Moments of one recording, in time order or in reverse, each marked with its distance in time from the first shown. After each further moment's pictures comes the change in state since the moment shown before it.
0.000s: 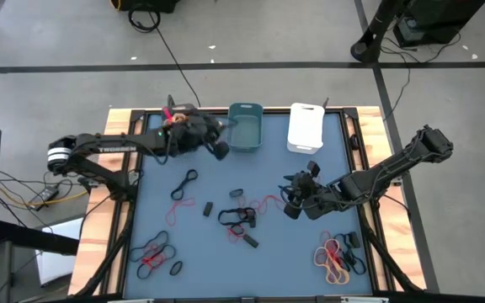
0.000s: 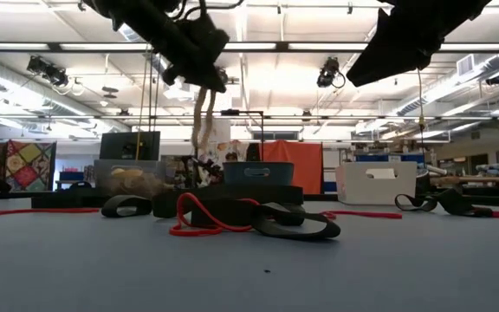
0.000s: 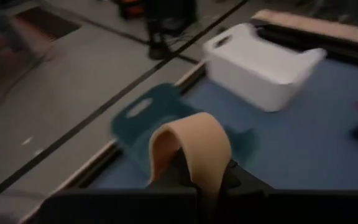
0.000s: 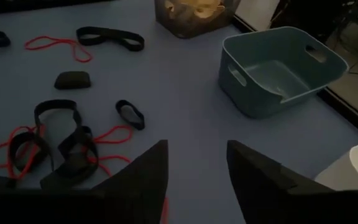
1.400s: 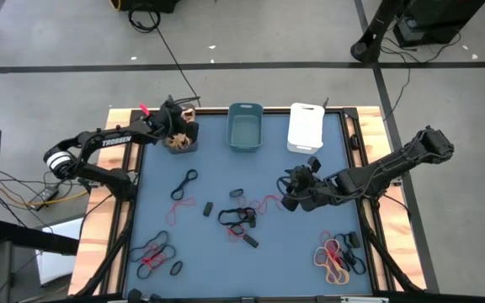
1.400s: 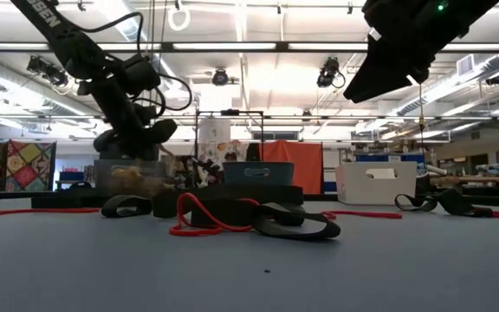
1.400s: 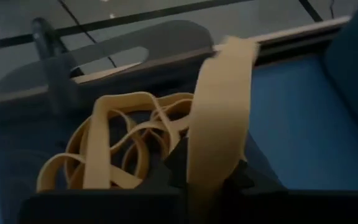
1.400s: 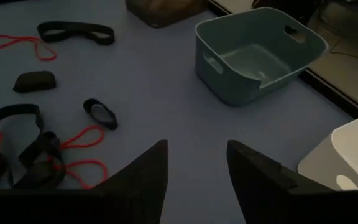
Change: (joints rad) left arm 0.522 -0.012 -0.344 0.037 0.163 -0.261; right arm -0.081 0.000 -0.034 0.000 -0.016 0.044
